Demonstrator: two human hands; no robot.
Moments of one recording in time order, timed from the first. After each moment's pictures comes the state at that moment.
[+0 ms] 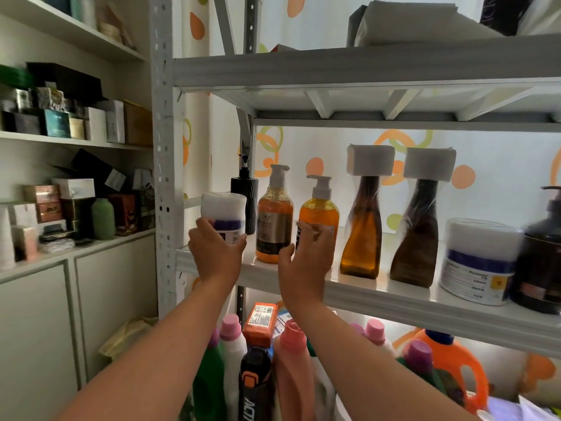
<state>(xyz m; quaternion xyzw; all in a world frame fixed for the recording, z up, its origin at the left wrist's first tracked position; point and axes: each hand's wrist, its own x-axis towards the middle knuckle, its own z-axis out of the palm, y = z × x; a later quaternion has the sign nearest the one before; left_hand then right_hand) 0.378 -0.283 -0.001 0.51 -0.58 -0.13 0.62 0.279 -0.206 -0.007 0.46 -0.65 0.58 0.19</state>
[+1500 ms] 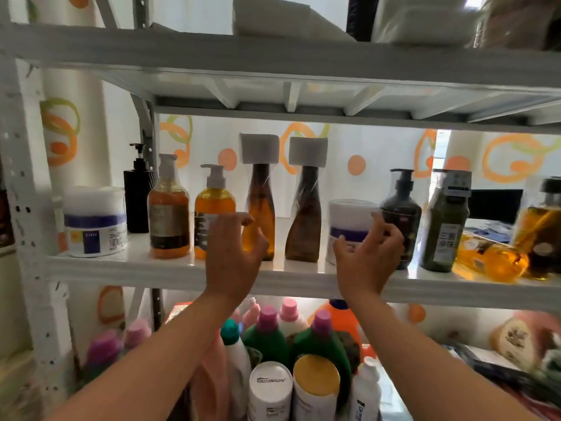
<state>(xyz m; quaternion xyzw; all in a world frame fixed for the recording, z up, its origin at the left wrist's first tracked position) 0.243 -0.161 -0.005 0.22 -0.72 -0.07 0.66 0.090 -0.056 -0.006 0.23 -0.74 0.53 0.33</state>
